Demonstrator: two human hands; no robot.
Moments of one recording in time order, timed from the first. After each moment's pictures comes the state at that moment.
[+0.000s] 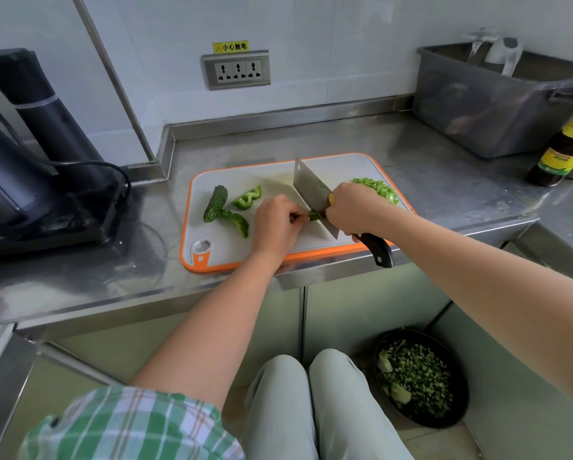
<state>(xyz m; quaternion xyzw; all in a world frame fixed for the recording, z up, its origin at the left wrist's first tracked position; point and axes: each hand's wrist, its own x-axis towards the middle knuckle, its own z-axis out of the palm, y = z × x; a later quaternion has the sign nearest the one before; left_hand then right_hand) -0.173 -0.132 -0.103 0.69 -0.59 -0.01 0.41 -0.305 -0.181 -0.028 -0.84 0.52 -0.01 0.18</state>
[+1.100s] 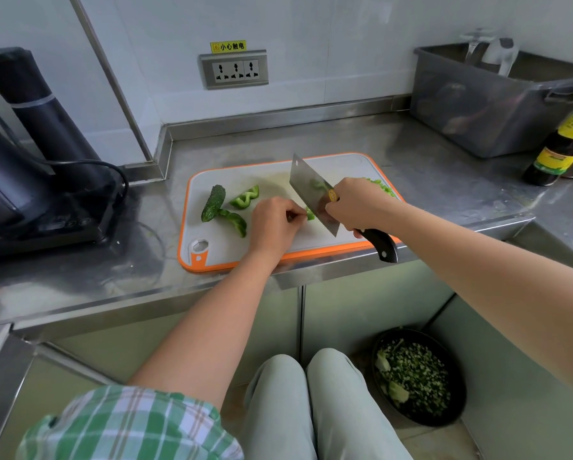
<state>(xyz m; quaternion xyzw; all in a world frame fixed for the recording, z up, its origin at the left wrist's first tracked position) -0.171 -0.133 -0.104 0.70 -0.57 -0.04 0.43 -0.314 -0.183 -0.021 -0.84 0.51 -0.03 0.20</state>
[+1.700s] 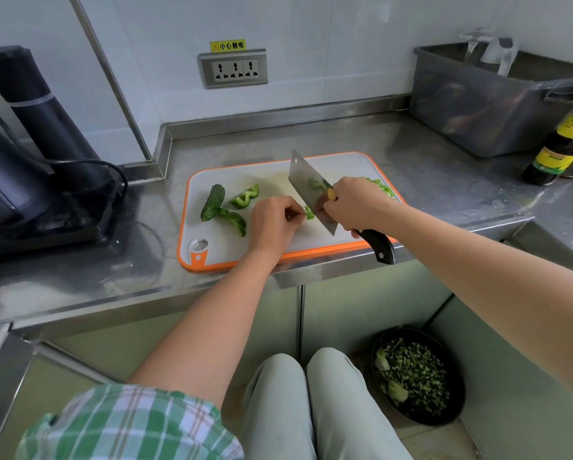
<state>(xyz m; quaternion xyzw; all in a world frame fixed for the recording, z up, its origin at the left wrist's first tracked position) -0.170 -0.135 -0.108 0.70 -0.56 -0.05 0.44 -0.314 -0.181 -0.021 -0.84 0.51 -0.05 0.20</state>
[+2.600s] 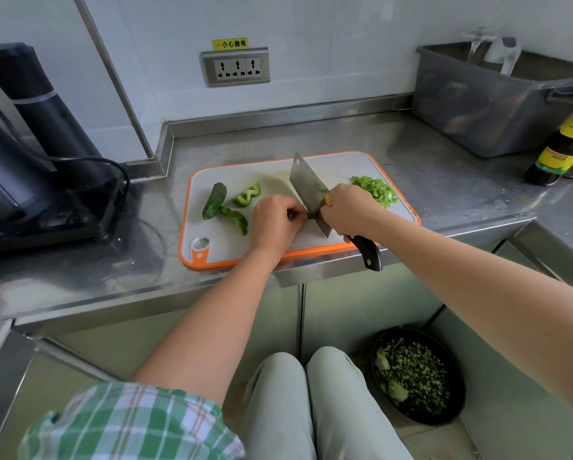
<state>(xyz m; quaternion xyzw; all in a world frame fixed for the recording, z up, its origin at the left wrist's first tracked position) -0.169 -0.134 -0.107 0.70 -0.58 -0.03 0.42 -0.301 -0.182 -0.040 -0.83 0.52 -0.05 0.19</state>
